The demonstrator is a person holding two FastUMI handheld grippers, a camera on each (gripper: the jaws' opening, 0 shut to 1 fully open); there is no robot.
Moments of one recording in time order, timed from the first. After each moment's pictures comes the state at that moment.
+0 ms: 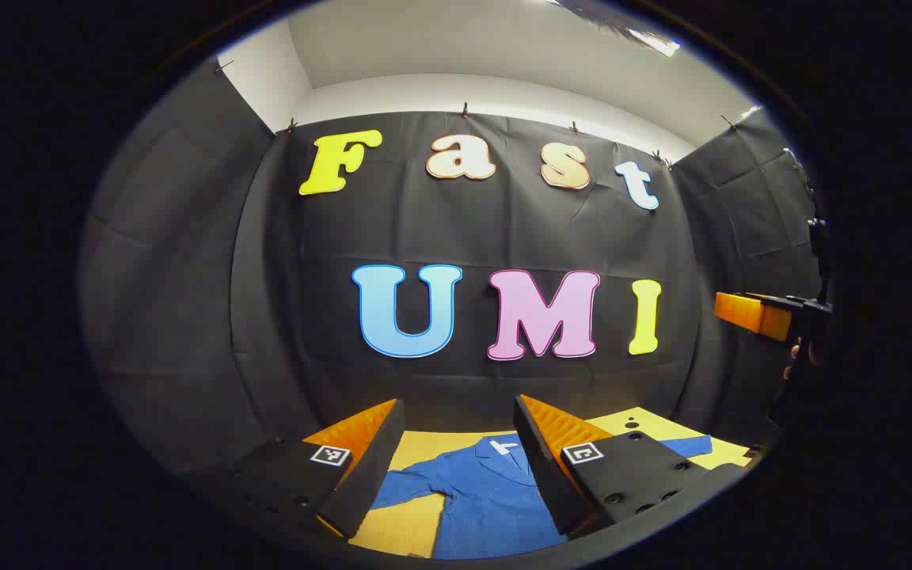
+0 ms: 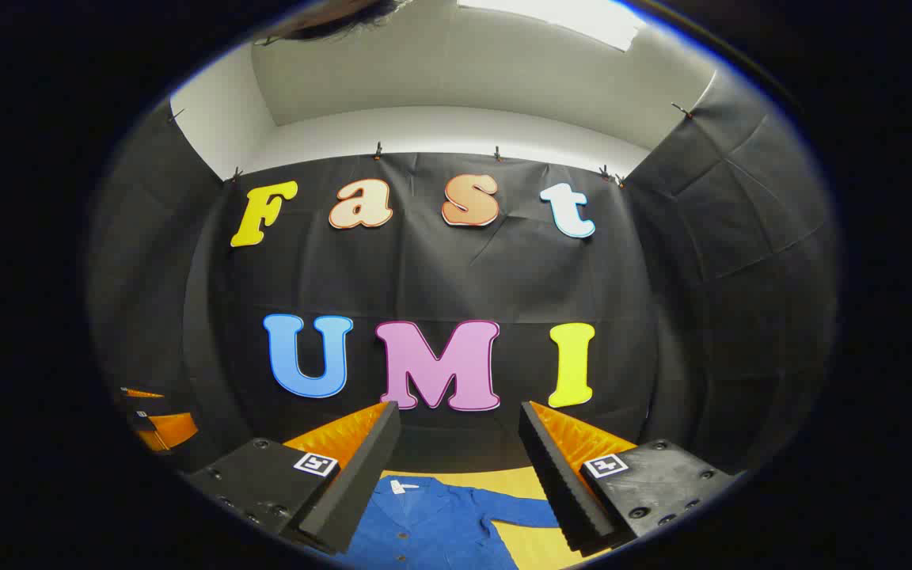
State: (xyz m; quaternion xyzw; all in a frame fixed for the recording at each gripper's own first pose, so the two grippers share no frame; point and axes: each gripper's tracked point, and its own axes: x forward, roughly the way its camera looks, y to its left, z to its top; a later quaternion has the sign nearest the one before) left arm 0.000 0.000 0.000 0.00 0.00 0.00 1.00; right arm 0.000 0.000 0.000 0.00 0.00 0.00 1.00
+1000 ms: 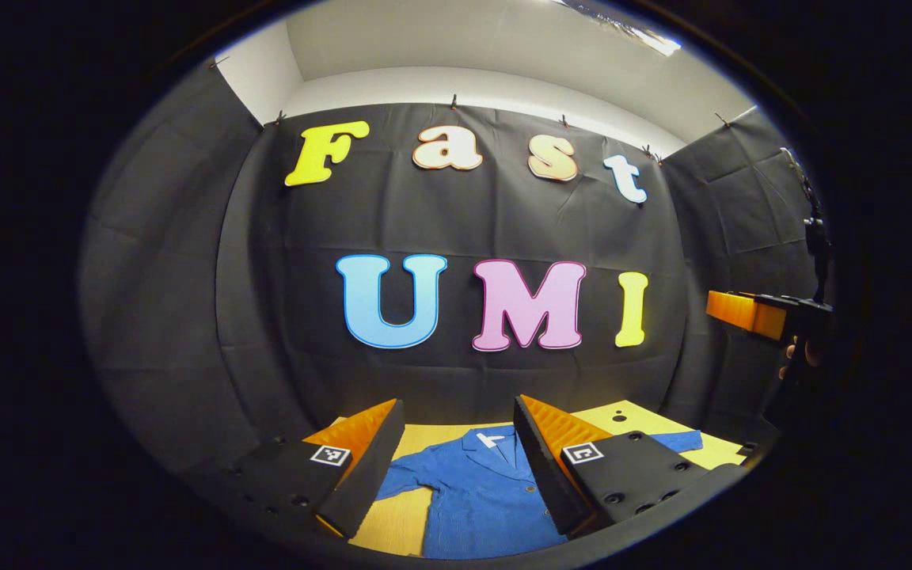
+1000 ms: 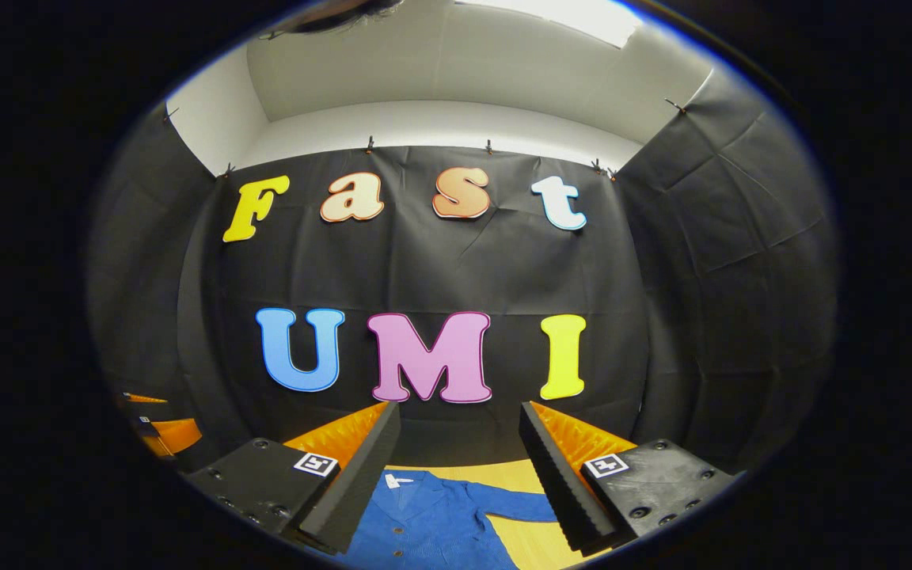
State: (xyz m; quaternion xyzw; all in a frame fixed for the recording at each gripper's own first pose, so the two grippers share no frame) left arm 0.003 -0.018 -0.009 0.00 0.02 -0.03 1.00; right arm -0.003 -0.014 -0.008 0.00 0.01 -0.02 1.00
